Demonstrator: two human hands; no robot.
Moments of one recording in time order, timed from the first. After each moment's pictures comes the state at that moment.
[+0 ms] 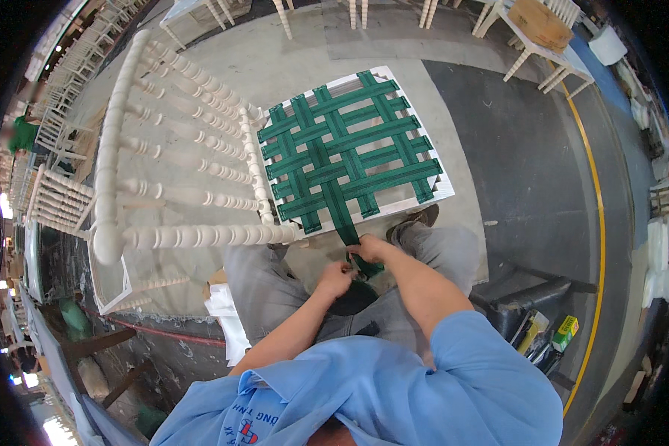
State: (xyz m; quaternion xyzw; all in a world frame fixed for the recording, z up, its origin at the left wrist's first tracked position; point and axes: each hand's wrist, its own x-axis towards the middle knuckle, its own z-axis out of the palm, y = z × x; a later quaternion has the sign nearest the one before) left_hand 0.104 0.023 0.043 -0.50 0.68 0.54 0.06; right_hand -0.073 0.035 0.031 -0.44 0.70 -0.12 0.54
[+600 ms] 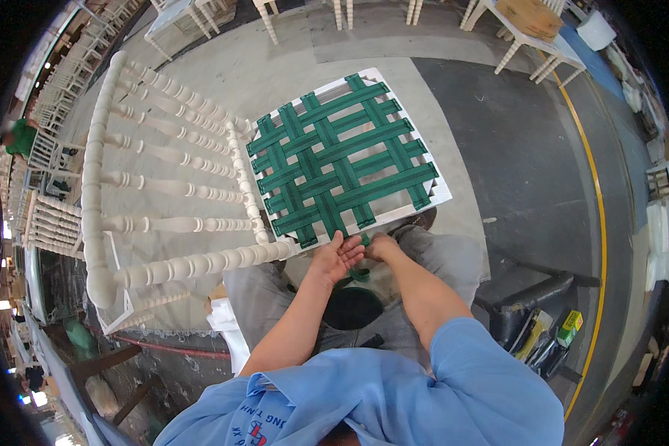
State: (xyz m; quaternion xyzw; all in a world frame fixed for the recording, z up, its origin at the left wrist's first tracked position) left_hand 0.057 -0.045 0.054 -0.43 0.10 0.89 -0.11; right_hand -0.104 0.023 0.006 -0.31 0.76 0.01 0.56
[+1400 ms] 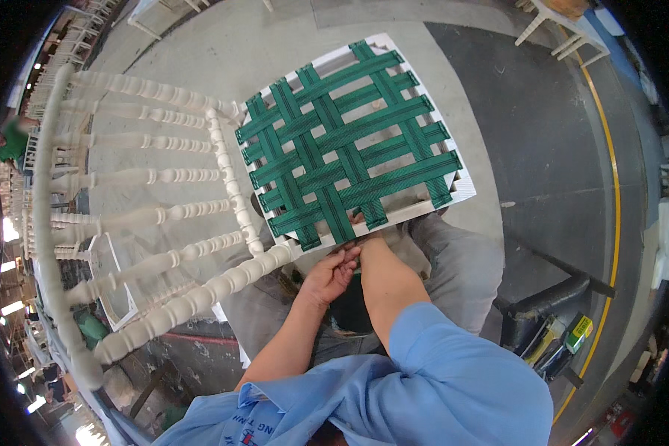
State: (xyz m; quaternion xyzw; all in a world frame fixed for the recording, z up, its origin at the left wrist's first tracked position) left_hand 0.078 -0.039 0.040 -0.40 -0.01 0.91 -0.10; right_hand -0.081 -0.037 -0.090 0.32 0.25 -0.62 0.67
